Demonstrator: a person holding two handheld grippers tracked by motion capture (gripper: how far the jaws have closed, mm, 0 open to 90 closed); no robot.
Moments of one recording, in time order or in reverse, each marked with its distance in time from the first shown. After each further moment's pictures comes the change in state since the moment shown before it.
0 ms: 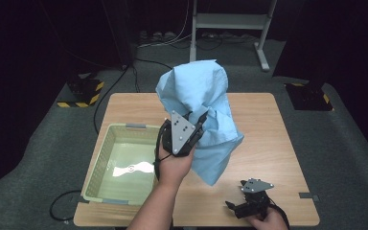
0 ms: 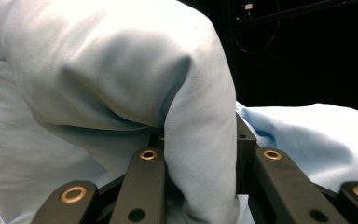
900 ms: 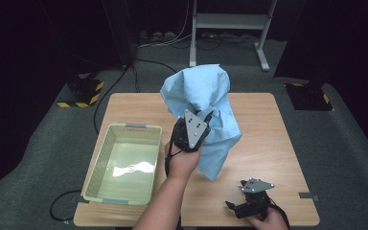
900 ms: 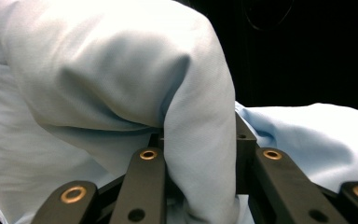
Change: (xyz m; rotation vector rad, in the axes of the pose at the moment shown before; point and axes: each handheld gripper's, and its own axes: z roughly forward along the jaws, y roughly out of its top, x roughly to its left) left arm -0.015 -0.031 0.034 0.068 0.043 0.059; right arm 0.000 0.000 -0.001 -0.003 0.007 0.001
